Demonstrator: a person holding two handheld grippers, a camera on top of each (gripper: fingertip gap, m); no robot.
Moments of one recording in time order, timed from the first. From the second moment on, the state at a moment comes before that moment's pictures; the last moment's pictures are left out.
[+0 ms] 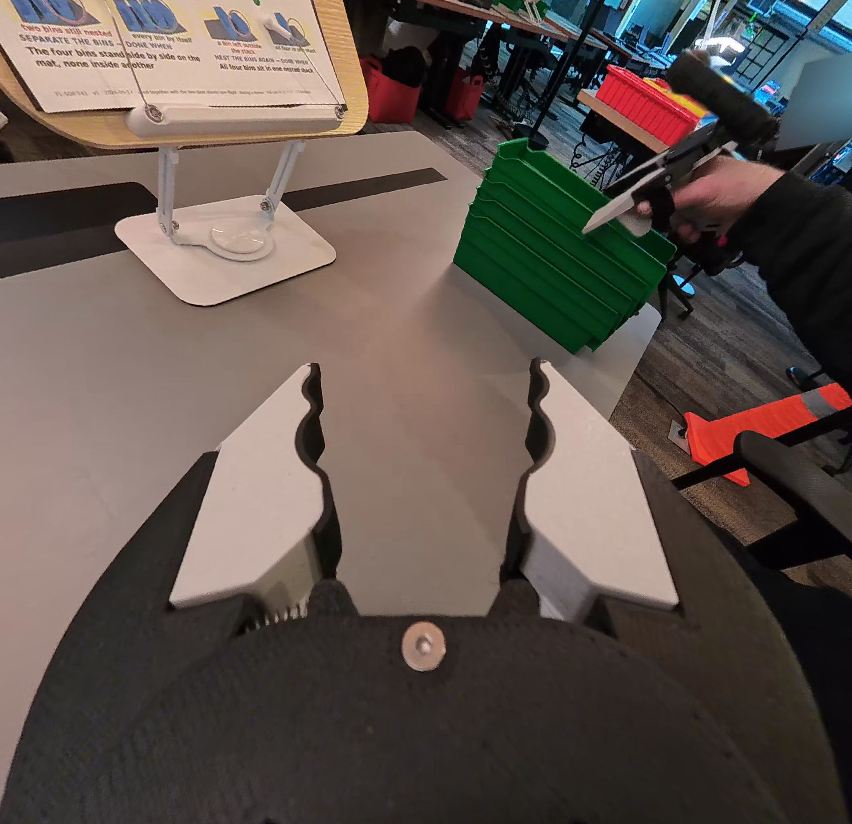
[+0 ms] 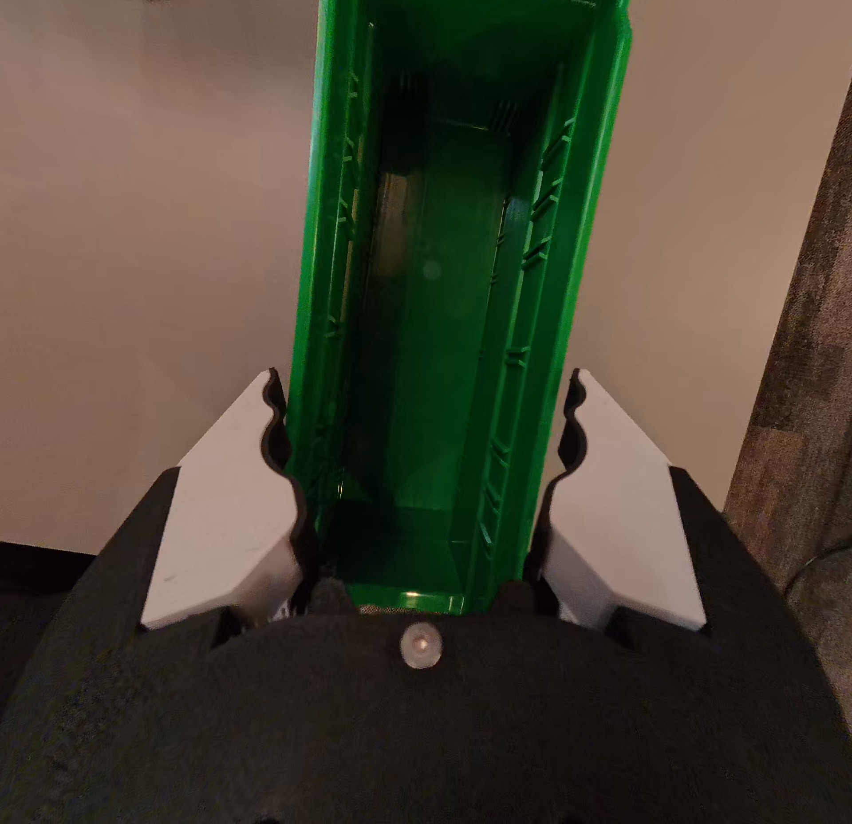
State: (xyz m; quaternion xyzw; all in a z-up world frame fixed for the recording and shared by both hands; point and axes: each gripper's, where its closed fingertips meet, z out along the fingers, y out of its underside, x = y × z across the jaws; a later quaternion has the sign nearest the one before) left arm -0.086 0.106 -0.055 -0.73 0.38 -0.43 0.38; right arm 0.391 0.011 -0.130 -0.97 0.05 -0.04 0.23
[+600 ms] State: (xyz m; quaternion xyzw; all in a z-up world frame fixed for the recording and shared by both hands) left arm -0.061 0.096 -0.081 -0.74 0.40 -0.42 0.35; right arm 0.385 -0.018 -0.095 -0.96 0.03 -0.04 0.27
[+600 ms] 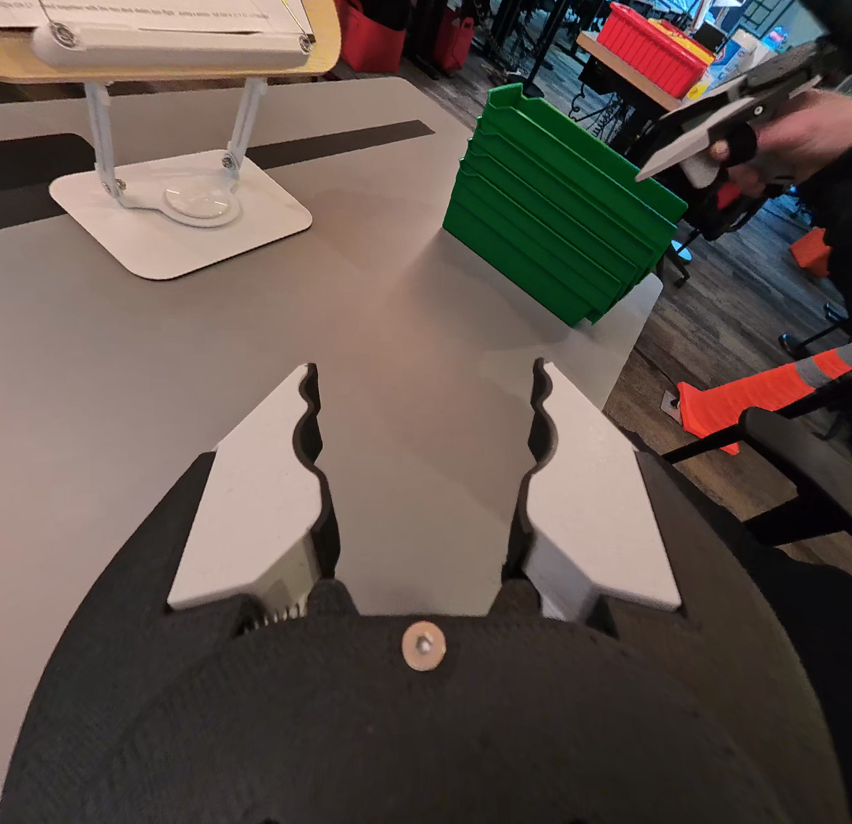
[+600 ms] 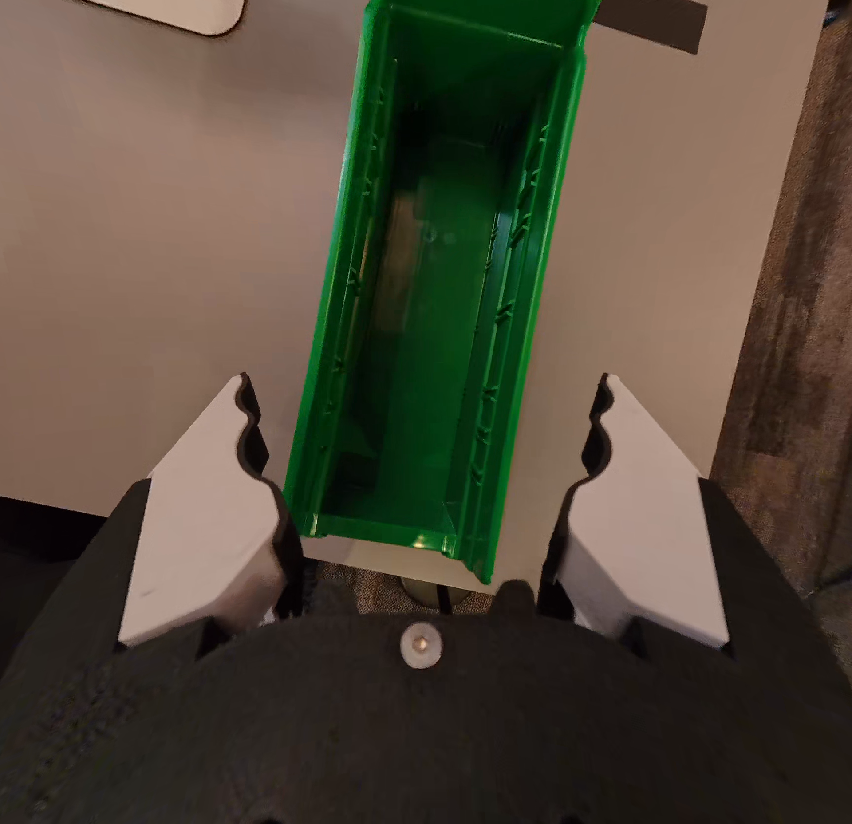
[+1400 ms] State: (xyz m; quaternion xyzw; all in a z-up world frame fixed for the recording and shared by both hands) left arm -0.066 0.103 -0.093 -0.75 0.39 -0.42 0.34; right arm 0.390 0.014 -0.120 -0.98 0.03 -0.01 0.21
